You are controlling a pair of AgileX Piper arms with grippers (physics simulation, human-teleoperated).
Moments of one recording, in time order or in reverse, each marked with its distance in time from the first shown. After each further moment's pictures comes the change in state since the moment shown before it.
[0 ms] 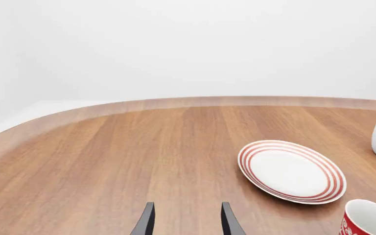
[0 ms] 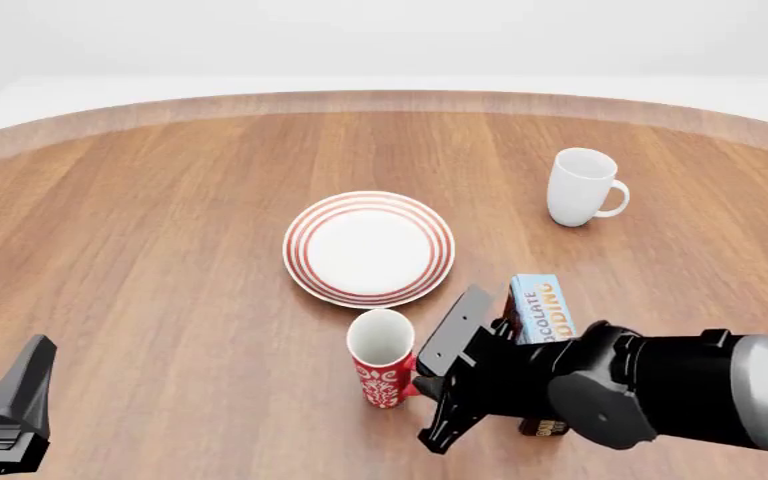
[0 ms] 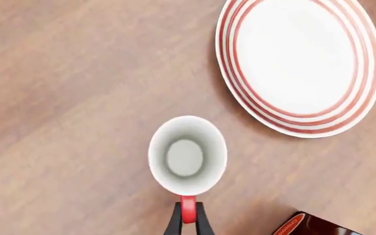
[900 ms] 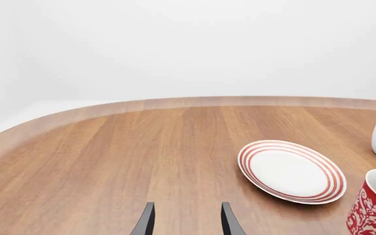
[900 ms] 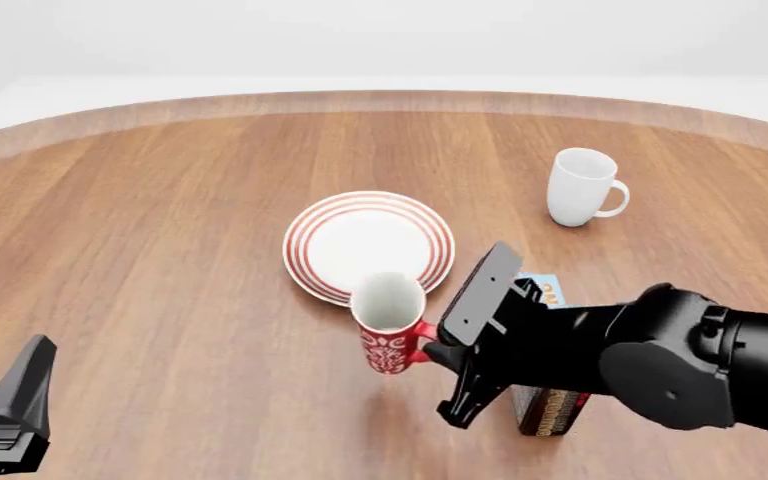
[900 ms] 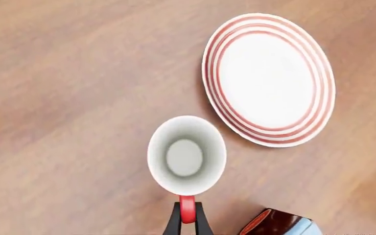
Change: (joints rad) left arm 0.000 0.000 0.000 0.000 0.000; right arm -0.017 -0.184 -0.062 0.162 -0.065
